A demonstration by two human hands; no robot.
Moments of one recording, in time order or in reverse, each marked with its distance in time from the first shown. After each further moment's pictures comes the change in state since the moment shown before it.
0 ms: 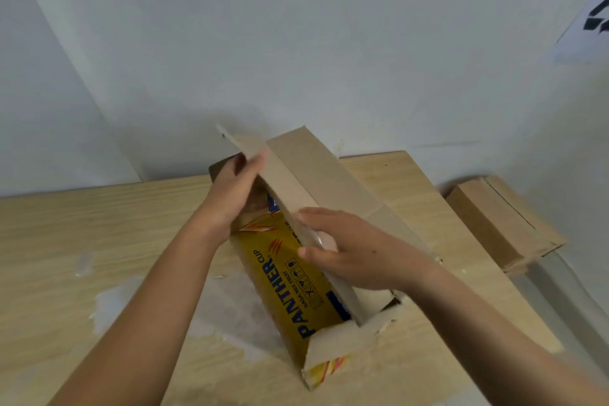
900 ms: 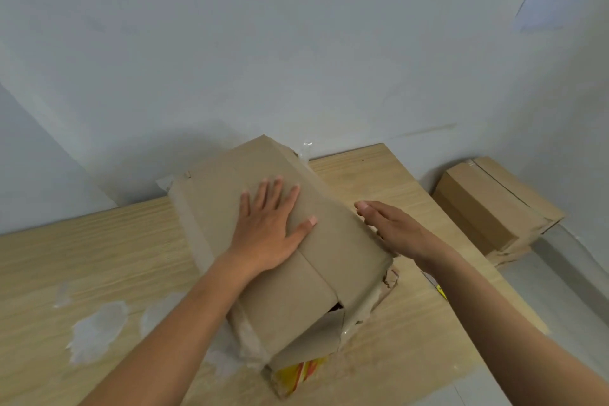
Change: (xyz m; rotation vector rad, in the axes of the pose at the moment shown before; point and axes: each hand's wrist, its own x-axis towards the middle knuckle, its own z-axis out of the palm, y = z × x) left_hand -0.006 -0.053 0.103 1.475 -0.240 0.372; right_hand -0.050 0.152 -0.022 0.636 0.334 0.422
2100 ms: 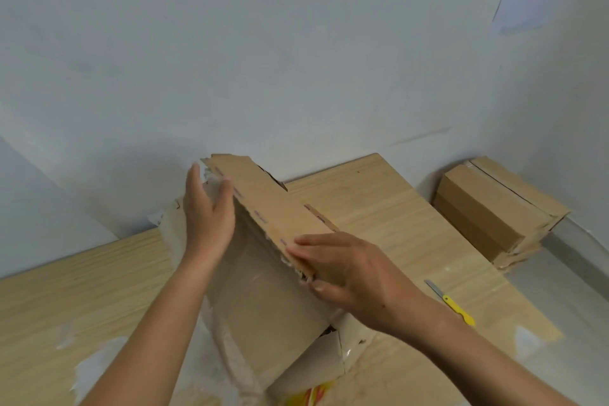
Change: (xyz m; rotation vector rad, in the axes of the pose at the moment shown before) left_hand 0.011 -0.020 -0.056 -0.840 0.591 -0.320; right_hand -0.045 -0.032 0.035 -0.360 0.023 -0.623
